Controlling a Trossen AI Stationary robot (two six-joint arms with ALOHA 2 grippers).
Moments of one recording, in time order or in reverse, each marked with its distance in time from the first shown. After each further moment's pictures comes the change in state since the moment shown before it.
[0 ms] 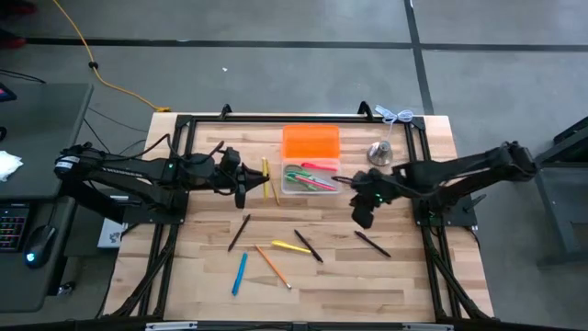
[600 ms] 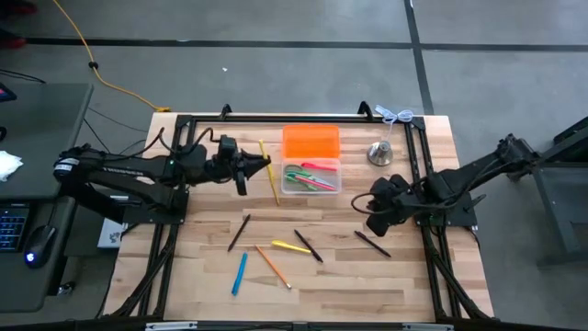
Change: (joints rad) left arm 0.065 0.010 0.001 0.206 -0.031 0.078; right arm 0.272 -0.095 0.000 -0.221 0.289 0.331
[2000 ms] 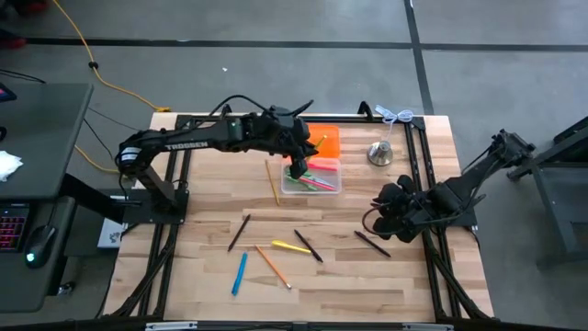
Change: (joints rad) left arm 0.226 0.684 0.820 -0.644 0.319 0.376; right arm 0.183 0.000 -0.001 -0.104 0.275 0.096
